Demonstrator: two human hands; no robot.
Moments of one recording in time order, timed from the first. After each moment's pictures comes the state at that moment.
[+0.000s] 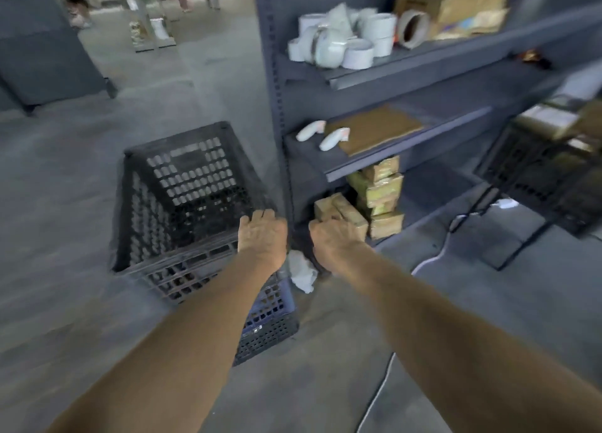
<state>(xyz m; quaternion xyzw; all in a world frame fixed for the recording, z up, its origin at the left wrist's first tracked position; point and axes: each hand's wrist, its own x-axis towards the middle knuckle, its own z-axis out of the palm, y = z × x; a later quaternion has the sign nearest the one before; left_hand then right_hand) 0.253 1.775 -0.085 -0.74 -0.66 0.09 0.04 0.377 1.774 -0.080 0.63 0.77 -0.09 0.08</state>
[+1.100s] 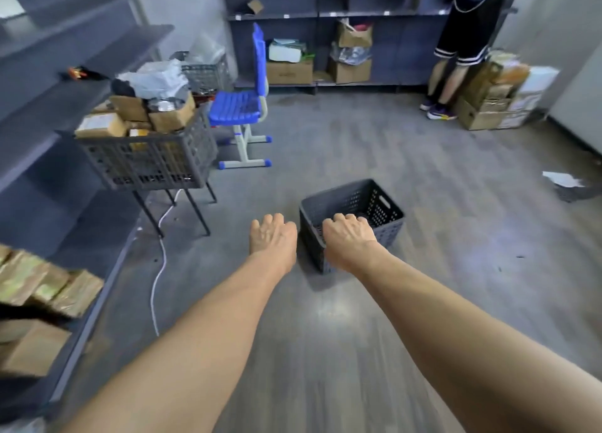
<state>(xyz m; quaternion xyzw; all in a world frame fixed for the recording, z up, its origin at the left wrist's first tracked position) 0.890 1.405 -0.100 -0.98 -0.16 0.08 0.06 0.945 1.289 -0.090 0.95 0.30 -0.09 0.04</state>
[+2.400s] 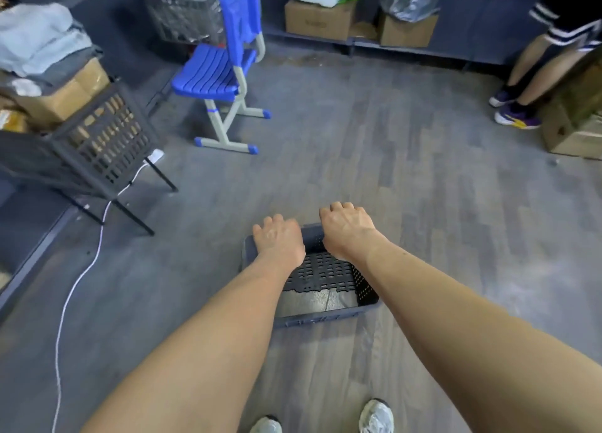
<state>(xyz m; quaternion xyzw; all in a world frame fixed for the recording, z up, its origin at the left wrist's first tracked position) 1.477 1.356 -0.206 -0.91 -0.37 0.19 -0.06 1.553 1.276 -0.179 0.88 0.44 -0.15 0.11</state>
